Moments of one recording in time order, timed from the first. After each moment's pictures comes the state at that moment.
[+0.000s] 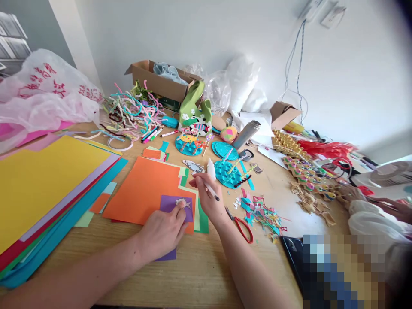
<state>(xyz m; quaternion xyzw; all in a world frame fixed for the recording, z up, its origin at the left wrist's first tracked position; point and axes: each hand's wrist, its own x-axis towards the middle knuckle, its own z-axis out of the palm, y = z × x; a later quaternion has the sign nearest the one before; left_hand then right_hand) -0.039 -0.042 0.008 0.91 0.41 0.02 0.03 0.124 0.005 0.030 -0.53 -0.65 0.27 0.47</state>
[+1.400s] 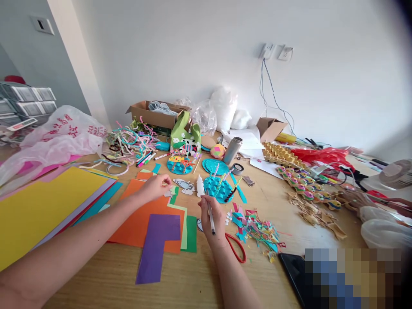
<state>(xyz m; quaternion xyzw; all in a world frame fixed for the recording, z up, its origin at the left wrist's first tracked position) -0.034 0.096 0.043 0.82 0.52 0.16 0.19 0.176 -0.012 0.003 -0.57 -0.63 0.07 0.53</state>
